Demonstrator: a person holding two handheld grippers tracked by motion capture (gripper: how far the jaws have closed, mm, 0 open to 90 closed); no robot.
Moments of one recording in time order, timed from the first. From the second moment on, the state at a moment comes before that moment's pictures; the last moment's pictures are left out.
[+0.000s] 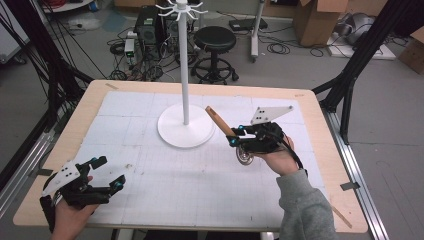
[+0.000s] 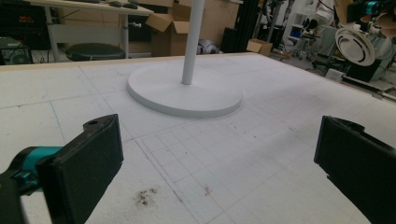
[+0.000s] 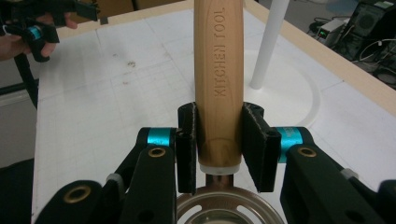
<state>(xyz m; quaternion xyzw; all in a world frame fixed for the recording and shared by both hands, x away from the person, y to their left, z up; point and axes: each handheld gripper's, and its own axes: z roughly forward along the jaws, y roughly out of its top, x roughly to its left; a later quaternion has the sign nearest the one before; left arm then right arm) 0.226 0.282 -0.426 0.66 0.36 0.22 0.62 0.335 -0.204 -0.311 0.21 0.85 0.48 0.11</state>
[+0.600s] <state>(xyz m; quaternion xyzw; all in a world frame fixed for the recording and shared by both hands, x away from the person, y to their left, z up) 0.226 0.283 -0.426 0.66 0.36 0.22 0.61 0.338 -0.201 -0.284 0.22 0.82 0.51 0.15</state>
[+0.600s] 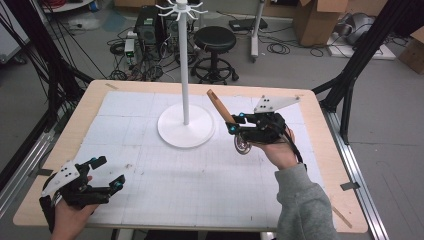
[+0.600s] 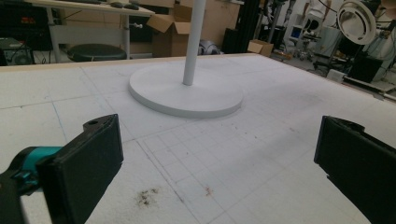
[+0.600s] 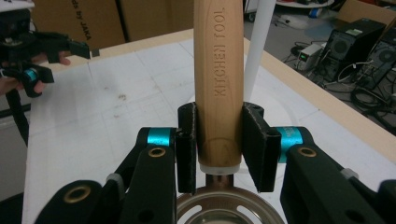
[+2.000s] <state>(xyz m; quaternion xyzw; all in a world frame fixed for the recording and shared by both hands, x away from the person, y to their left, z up) 0.219 0.289 -0.425 0.66 0.37 0.23 0.61 0.351 -0.184 -0.243 0.24 0.77 0.57 0.19</state>
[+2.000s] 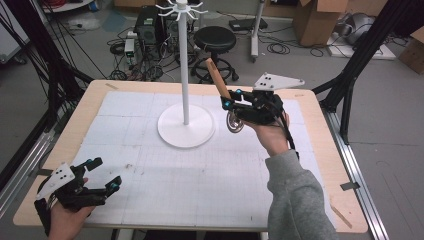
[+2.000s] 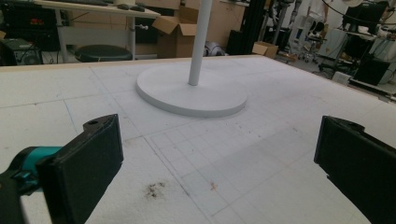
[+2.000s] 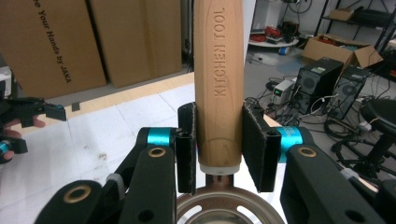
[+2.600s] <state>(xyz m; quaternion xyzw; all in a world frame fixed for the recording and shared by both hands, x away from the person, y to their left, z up) 0.218 0.290 -0.425 0.65 0.37 0.23 0.62 0.357 -0.182 -0.233 0.25 0.75 0.57 0.20</state>
